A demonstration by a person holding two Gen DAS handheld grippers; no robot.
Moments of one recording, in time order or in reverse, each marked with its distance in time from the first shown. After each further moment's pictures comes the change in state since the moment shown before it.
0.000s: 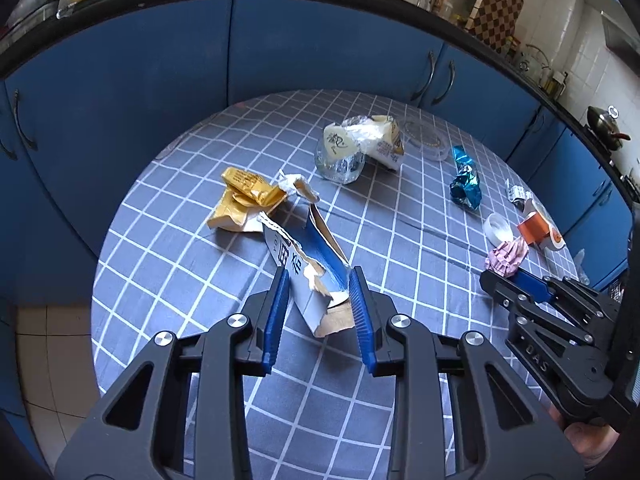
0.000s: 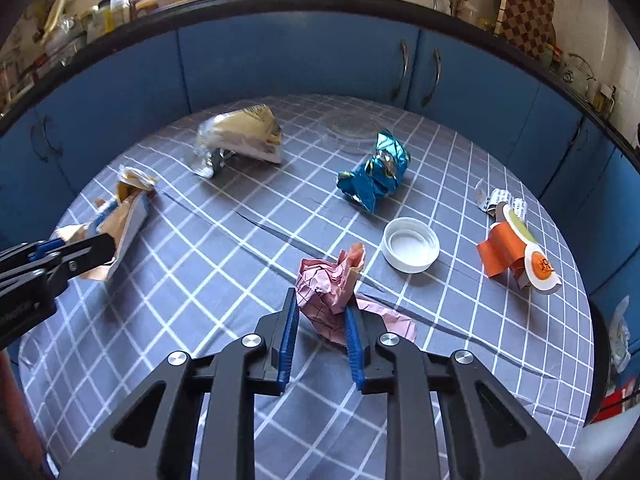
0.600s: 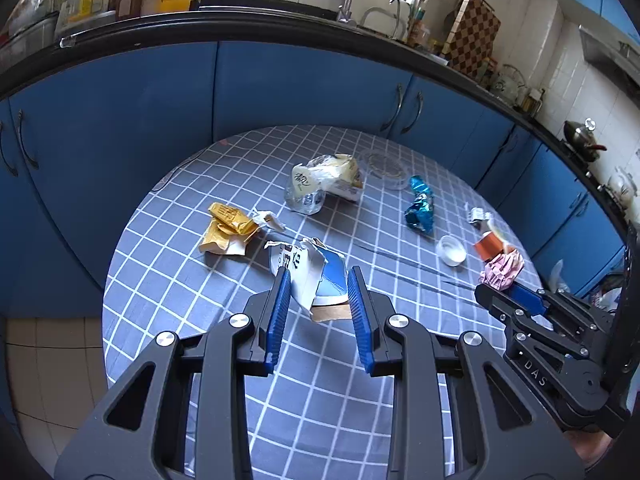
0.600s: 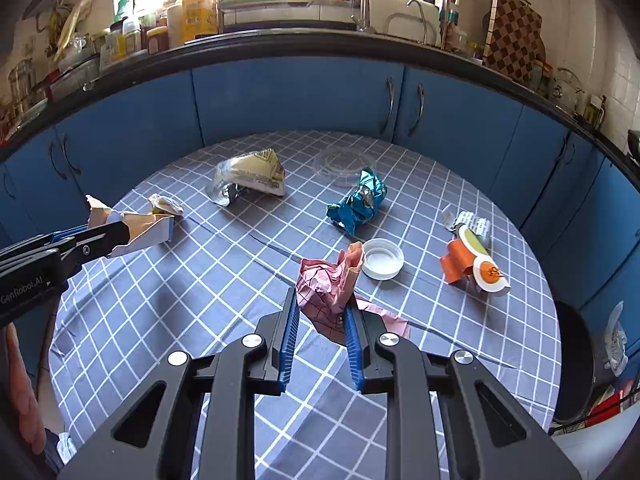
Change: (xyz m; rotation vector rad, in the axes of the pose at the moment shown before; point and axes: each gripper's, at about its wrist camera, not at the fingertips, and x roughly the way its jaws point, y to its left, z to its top) left arm -0.043 -0.015 0.004 0.002 -0.082 -0.073; right arm -0.059 -0.007 -0.004 -0.002 -0.085 -0.003
